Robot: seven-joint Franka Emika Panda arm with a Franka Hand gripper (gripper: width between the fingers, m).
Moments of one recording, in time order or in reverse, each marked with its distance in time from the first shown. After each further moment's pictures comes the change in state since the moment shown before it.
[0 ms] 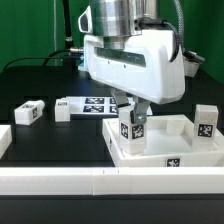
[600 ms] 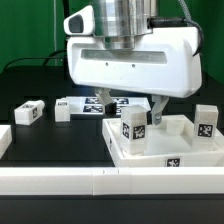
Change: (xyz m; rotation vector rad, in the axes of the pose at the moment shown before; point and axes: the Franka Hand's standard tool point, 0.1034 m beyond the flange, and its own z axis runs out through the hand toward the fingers) arm 0.000 0.000 0.000 -0.001 0.000 -0.438
